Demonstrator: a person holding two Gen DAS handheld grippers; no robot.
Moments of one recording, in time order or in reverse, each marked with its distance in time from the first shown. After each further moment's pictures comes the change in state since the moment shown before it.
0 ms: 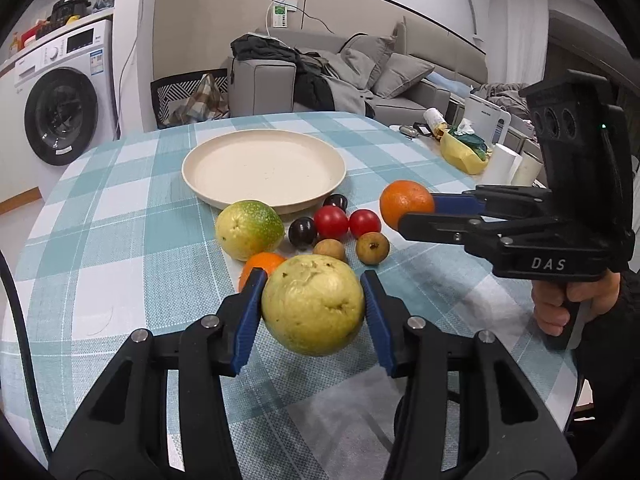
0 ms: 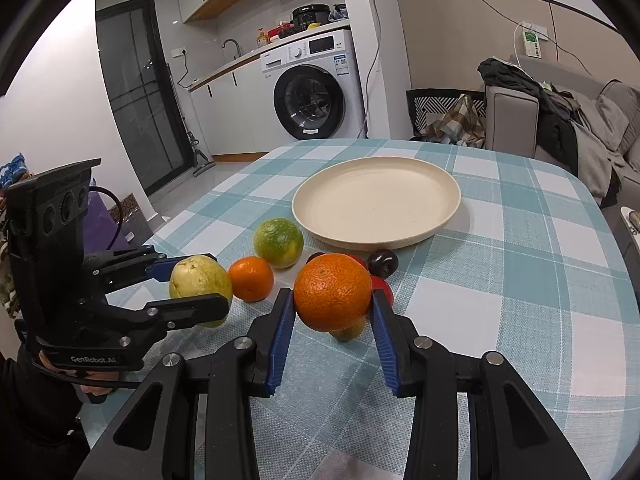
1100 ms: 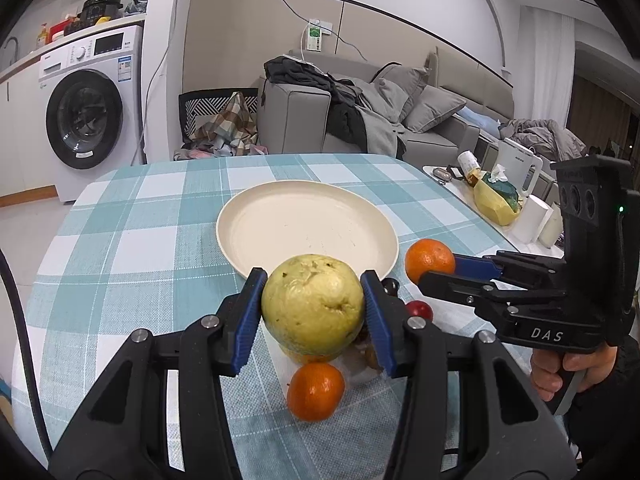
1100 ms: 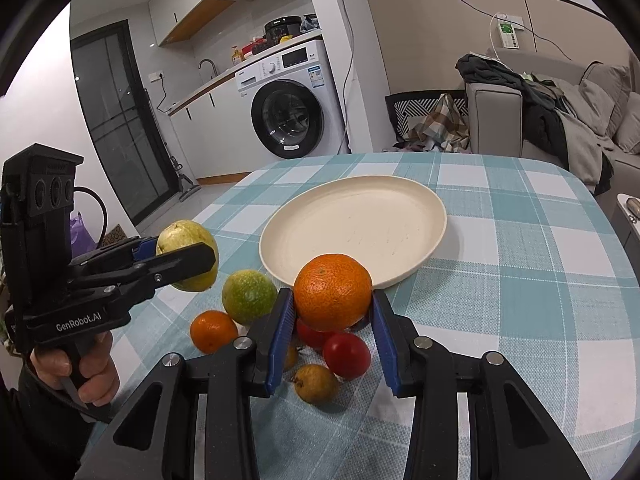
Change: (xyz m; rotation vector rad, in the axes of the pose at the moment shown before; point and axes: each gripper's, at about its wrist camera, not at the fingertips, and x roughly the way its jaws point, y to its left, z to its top) left arm 0.027 0.040 0.065 -0.088 -0.089 0.081; right arm 0.027 -0.022 0.030 0.092 -0.045 -0.028
